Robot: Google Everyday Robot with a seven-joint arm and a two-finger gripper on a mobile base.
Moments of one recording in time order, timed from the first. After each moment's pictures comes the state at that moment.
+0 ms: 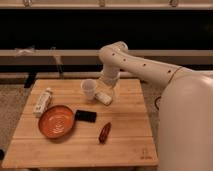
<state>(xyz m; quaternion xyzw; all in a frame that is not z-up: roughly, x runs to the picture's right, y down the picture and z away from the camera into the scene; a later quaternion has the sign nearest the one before) 0.013 0.014 0.801 -0.29 -0.18 -0.36 0.87</state>
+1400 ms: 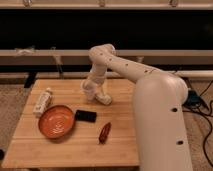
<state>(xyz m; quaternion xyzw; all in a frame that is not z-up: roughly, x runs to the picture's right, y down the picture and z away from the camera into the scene) -0.059 0.007 0.866 -0.27 -0.25 -0.42 0.83</state>
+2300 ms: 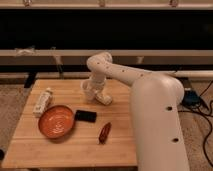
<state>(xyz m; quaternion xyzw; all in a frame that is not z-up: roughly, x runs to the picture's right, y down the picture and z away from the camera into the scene) -0.056 0.036 0.898 -0.26 -0.22 -0.43 0.84</state>
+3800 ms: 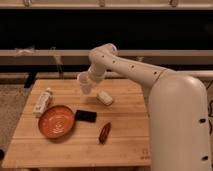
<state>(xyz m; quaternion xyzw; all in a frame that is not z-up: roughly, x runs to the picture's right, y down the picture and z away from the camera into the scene) -0.076 -0.027 0.833 -0.15 -0.25 -0.45 0.84</state>
